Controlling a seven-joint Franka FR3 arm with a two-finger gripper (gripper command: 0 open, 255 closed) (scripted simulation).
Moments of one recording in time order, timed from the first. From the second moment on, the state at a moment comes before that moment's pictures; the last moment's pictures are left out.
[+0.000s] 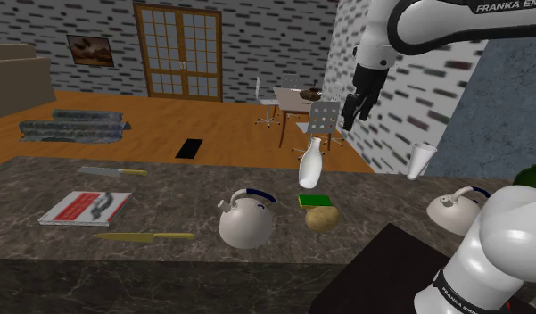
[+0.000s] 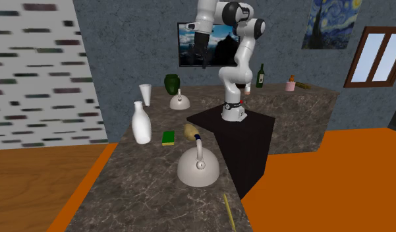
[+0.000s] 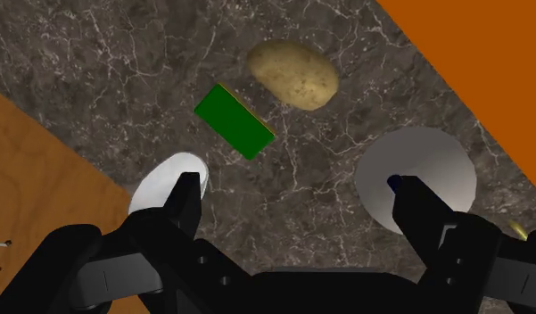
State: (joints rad) arm 0.04 -0.62 0.06 -2.30 -0.12 1.76 0.04
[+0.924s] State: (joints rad) arm 0.14 -0.18 0.08 -2.18 -0.12 2.06 -0.19
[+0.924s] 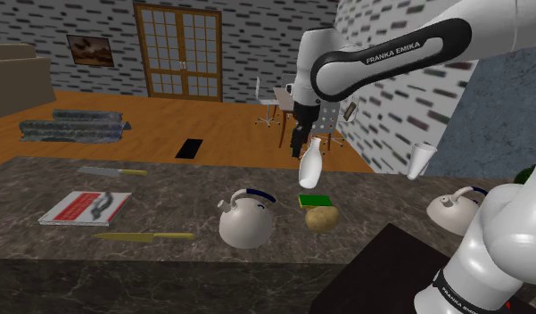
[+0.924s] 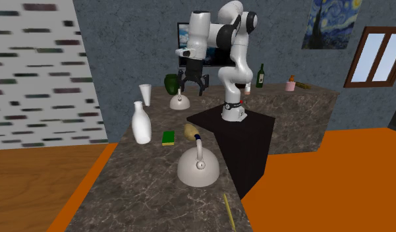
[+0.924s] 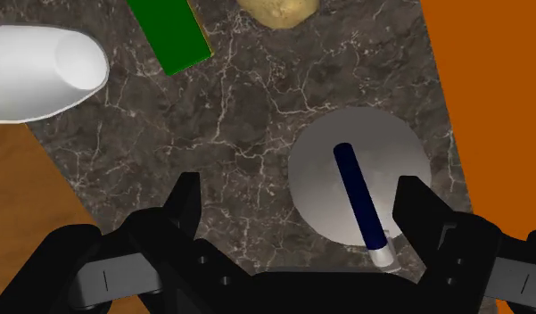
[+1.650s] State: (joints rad) arm 0.21 0.18 0.14 -1.98 -0.16 2.19 -0.34
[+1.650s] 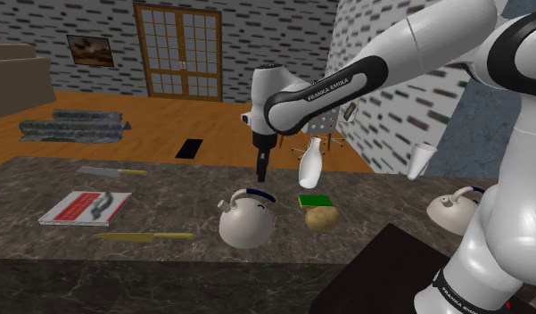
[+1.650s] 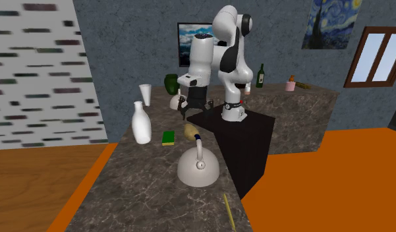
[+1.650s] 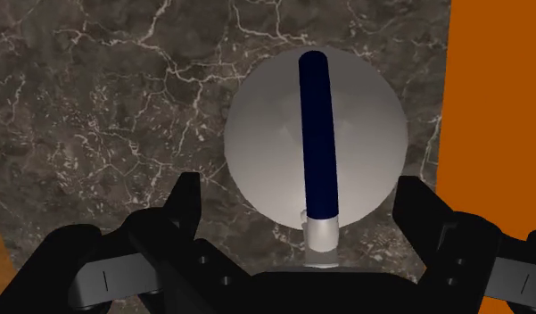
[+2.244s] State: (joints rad) arm 0.24 0.33 0.16 -1.94 -0.19 2.28 -0.38
